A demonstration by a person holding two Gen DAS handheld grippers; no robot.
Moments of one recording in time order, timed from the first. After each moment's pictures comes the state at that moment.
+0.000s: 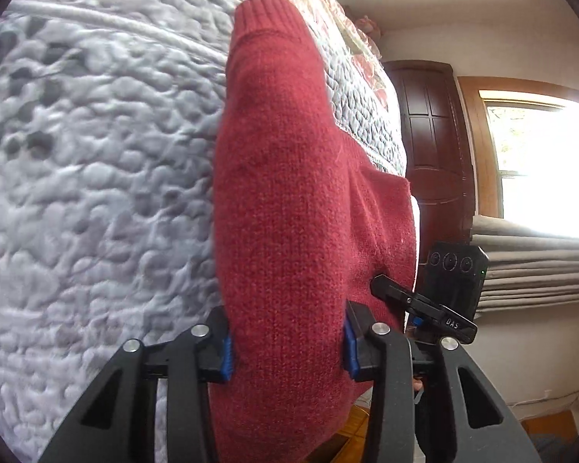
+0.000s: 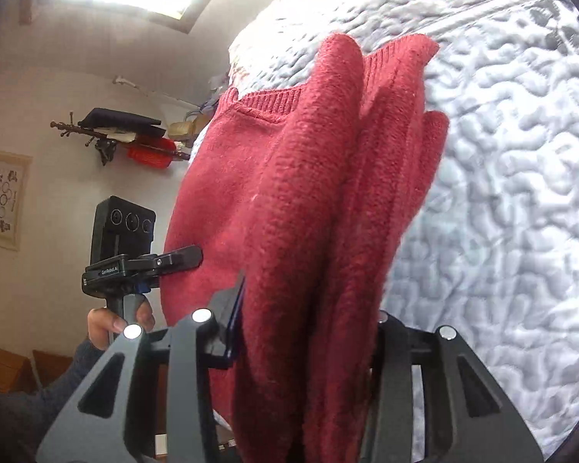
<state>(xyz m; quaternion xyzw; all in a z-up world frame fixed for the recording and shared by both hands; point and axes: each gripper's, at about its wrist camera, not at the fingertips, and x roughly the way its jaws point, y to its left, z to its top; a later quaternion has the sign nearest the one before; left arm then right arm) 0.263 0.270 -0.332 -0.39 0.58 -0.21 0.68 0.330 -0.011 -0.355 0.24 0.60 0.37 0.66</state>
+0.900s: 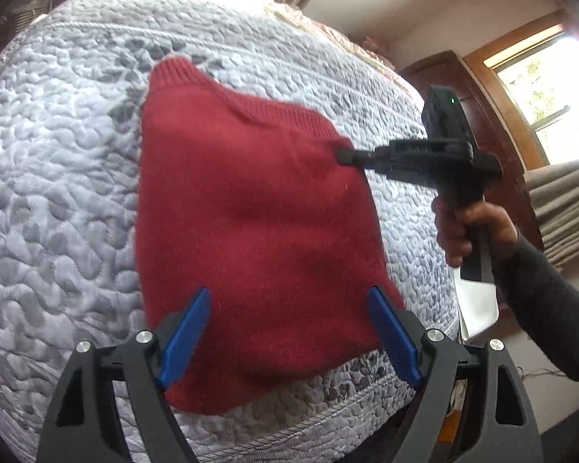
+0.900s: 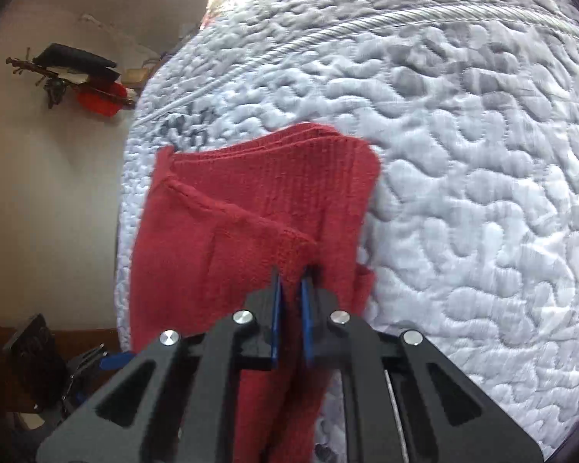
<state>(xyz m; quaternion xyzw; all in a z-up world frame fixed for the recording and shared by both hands) 0.101 0.279 -0.324 -0.23 0.54 -0.13 0.80 0.336 0.069 -0.400 0.09 0.65 0.31 0.69</state>
